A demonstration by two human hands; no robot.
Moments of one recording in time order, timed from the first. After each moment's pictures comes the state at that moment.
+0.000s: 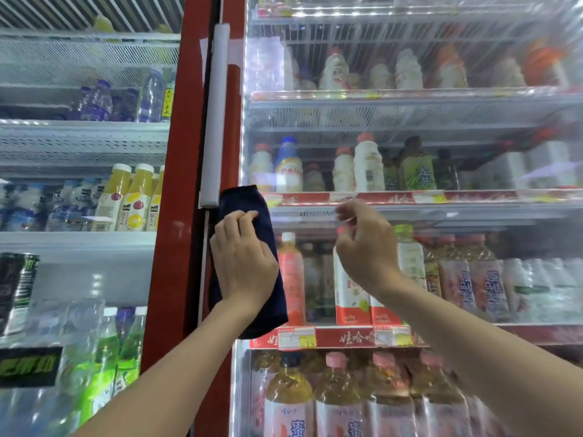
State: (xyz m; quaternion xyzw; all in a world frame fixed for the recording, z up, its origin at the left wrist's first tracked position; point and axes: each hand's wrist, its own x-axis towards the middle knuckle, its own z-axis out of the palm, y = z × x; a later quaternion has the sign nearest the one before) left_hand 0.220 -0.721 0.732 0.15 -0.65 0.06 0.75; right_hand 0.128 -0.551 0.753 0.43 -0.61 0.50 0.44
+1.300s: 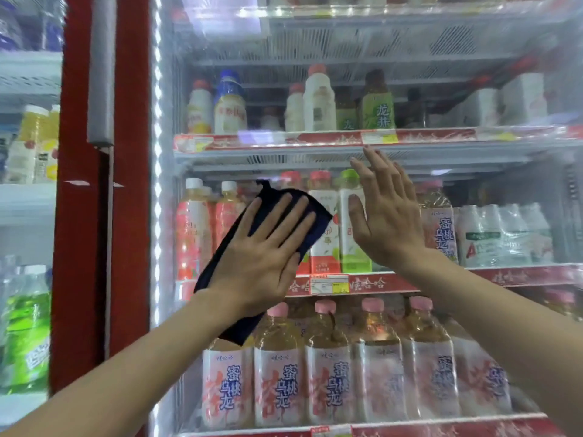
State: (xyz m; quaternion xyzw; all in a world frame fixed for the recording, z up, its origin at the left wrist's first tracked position) left_hand 0.146 -0.654 0.666 0.00 -0.77 0.38 0.52; right_hand -0.008 -0.469 0.710 0.42 -0.58 0.29 0.63
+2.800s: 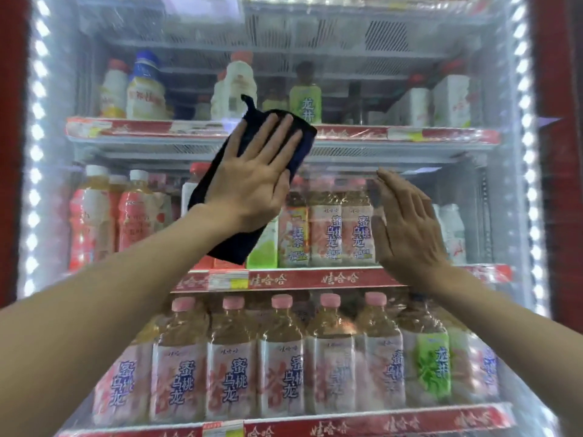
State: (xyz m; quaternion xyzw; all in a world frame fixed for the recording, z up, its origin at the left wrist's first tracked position) left_hand 0.035 -0.536 0.761 0.05 -0.75 0.36 0.56; right_hand -0.138 -0.316 0.682 0.41 -0.58 0.24 0.66
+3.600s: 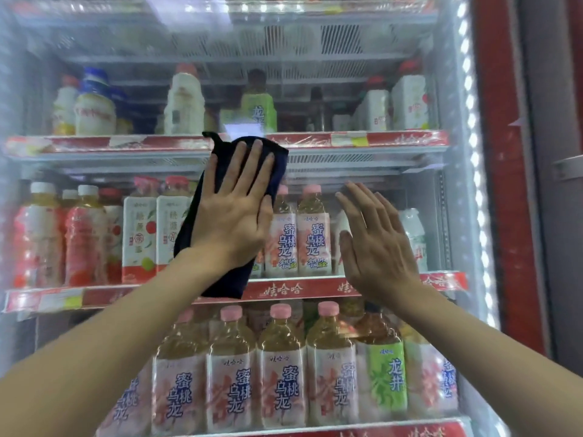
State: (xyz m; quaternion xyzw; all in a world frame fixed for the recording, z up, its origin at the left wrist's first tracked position) left_hand -0.026 -0.469 0.726 0.09 -0.73 0.30 0.60; right_hand -0.178 -0.273 0.671 0.45 -0.57 0.24 0.65
